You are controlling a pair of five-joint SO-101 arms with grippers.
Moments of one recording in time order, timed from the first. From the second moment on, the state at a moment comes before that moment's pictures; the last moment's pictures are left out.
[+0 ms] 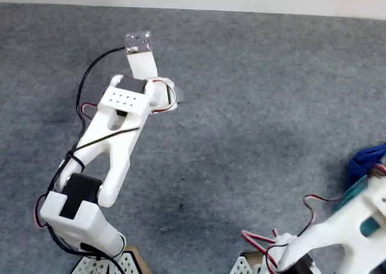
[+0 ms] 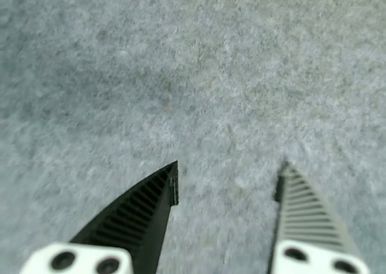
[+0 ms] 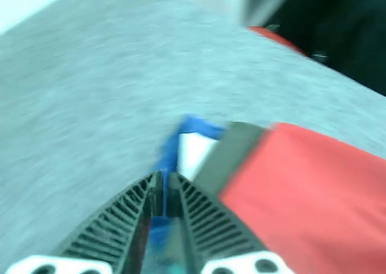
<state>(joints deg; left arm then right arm) 7.6 6.9 8.5 58.2 24.3 44.1 -35.5 21.7 56.4 0.2</state>
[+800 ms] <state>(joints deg) -5.5 -49.7 37.7 80.0 8.8 -1.7 -54.9 28.4 90.3 4.4</state>
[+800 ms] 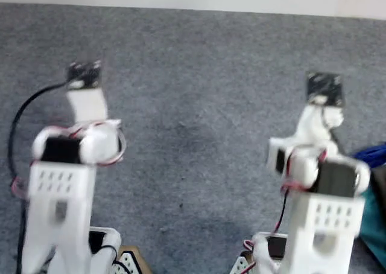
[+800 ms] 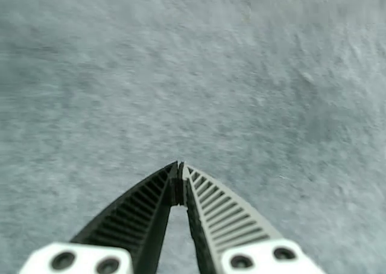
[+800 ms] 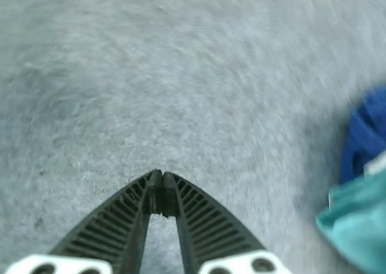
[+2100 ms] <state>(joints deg) -8.8 -103.3 96.1 69.0 2.9 -2.9 -104.4 95.7 71.2 10.4</state>
